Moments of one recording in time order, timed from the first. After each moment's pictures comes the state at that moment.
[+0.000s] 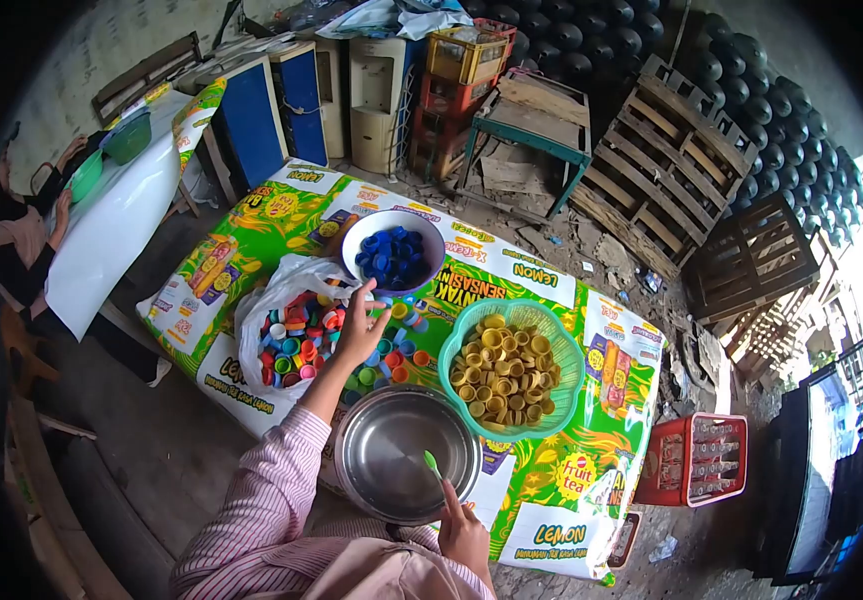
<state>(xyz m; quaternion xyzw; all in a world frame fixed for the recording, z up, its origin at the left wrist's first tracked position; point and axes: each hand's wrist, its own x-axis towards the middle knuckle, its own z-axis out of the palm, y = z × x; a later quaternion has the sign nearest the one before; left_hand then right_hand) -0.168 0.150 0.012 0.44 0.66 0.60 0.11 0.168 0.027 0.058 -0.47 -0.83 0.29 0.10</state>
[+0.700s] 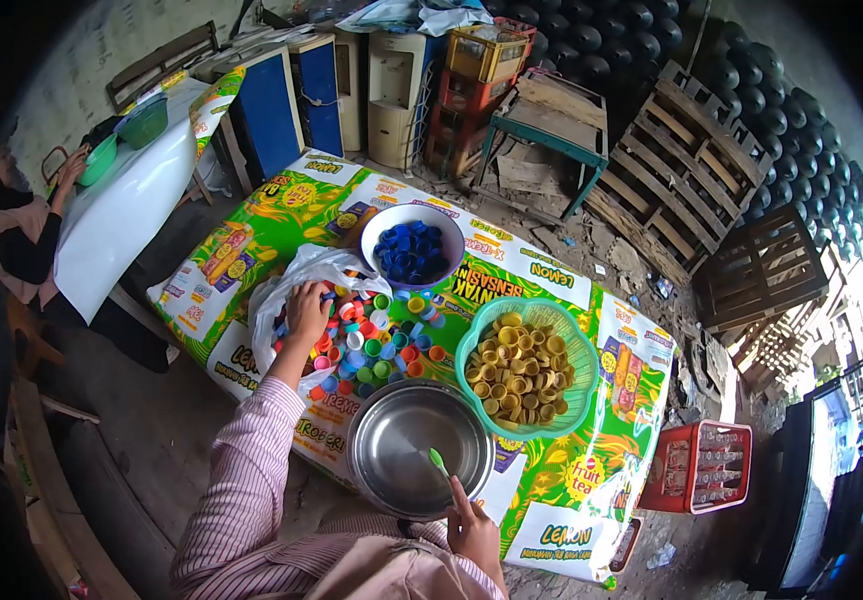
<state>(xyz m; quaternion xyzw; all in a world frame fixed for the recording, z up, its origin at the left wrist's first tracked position) -0.270 0.086 -0.012 0.42 0.87 0.23 -0.13 0.169 0.029 0.061 -0.43 -0.84 0.32 0.11</state>
